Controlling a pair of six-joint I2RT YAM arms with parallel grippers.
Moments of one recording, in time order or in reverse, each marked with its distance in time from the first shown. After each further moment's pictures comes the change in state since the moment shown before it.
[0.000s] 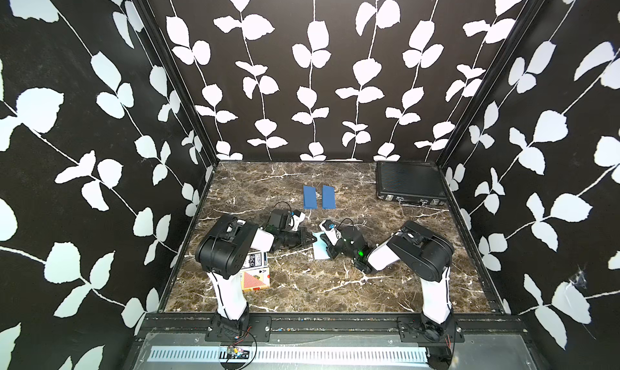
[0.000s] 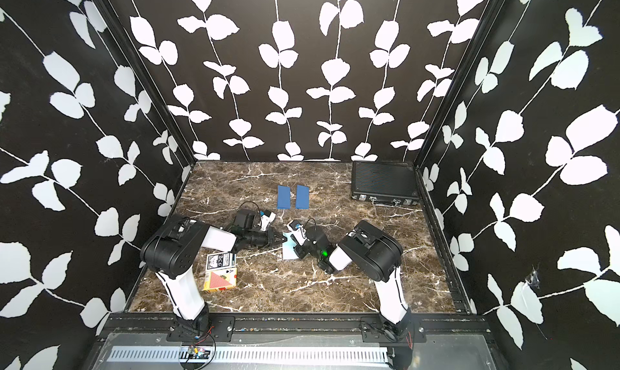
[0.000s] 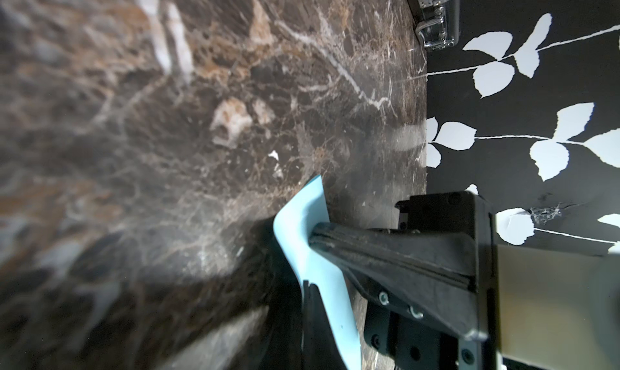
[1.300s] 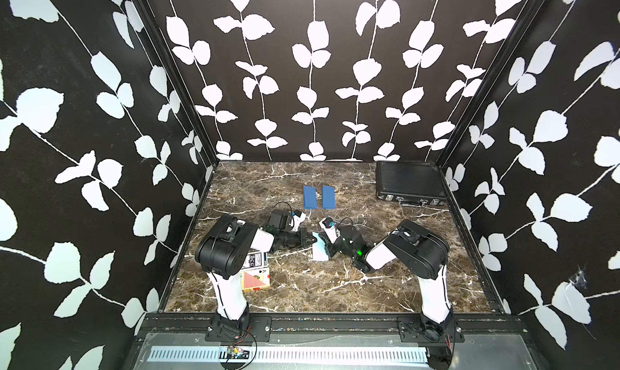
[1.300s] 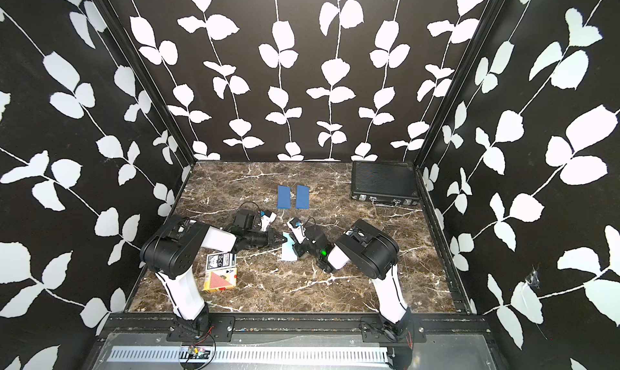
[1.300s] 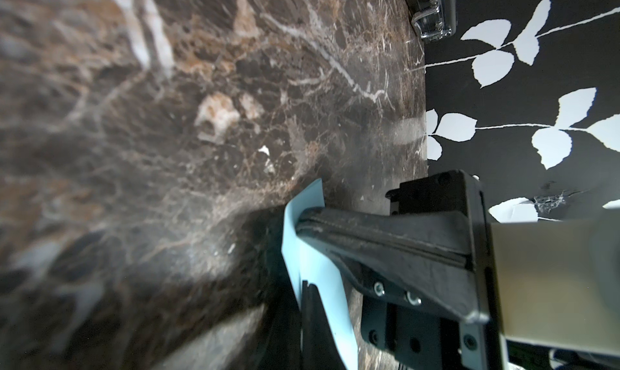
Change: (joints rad) left arm 0.011 -0.002 0.002 -0.001 0.014 0.042; right arm -0.006 0.039 0.021 0.050 -0.008 0.061
